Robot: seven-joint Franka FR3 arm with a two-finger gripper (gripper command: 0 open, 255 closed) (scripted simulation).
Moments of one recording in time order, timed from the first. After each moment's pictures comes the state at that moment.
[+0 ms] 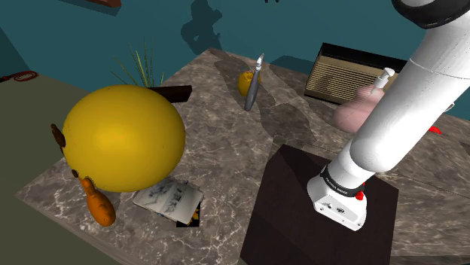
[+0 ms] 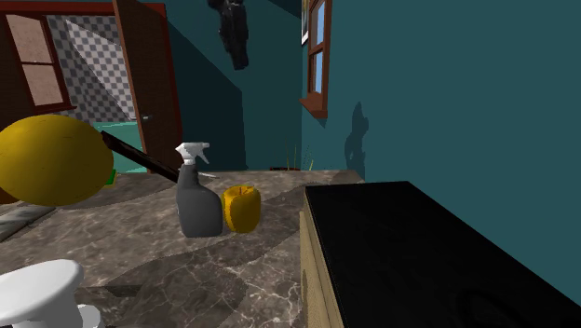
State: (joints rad) arm -0.11 0.08 -0.15 -1.35 -0.21 1.46 0.56
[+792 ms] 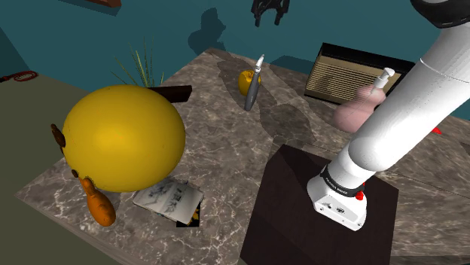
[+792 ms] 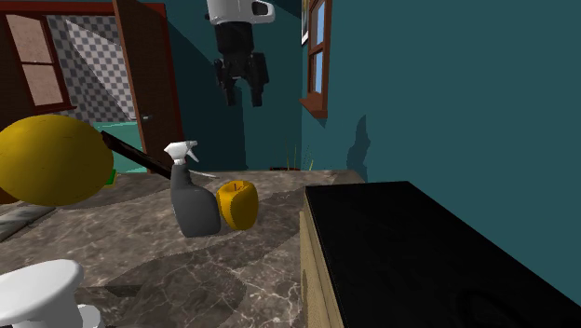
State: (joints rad) arm -0.16 -0.01 -0.18 -1.69 -0.06 1.72 0.12
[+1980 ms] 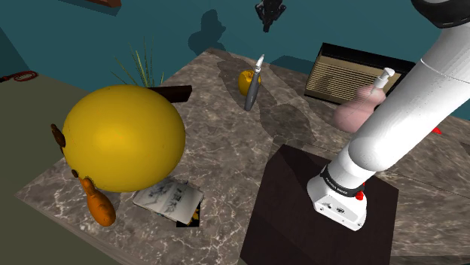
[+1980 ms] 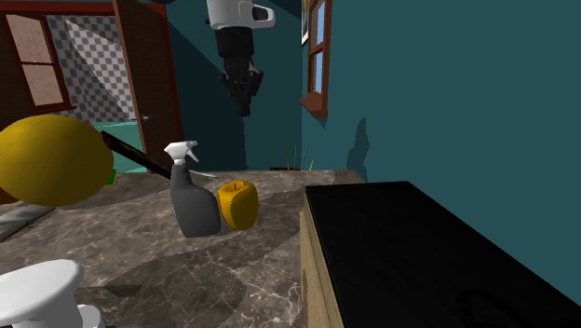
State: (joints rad) arm -0.16 -0.01 -0.18 -1.72 -0.06 1.75 0.12
